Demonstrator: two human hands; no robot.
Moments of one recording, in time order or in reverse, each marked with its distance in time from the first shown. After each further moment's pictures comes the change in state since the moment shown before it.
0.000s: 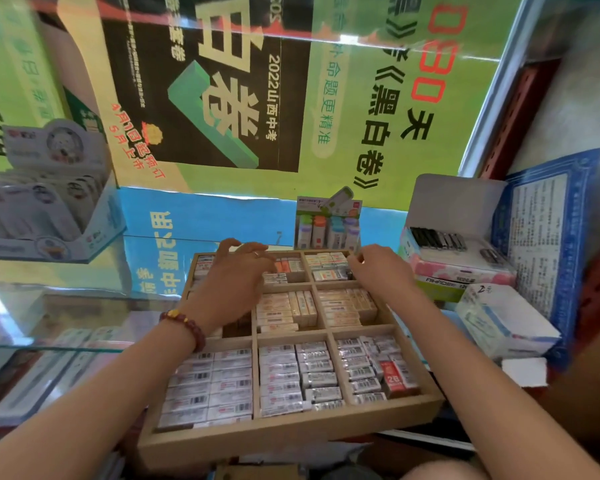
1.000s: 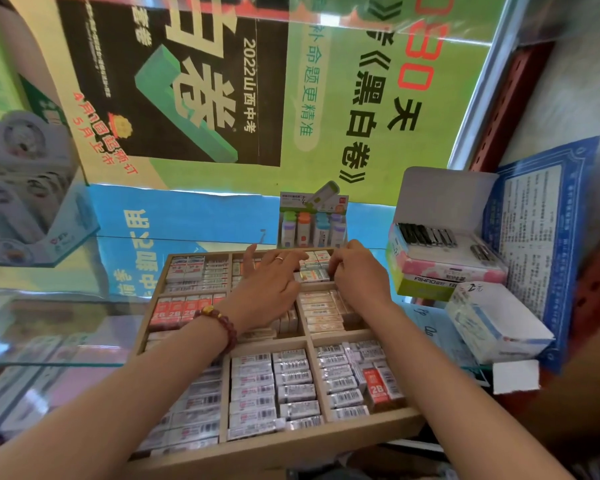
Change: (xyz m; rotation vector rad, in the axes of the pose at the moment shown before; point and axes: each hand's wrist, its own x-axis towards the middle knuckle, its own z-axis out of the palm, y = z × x) left_hand 0.040 0.050 0.037 -0.275 -0.160 -0.037; right_hand 0.004 0.004 0.024 0.175 0.142 -0.097
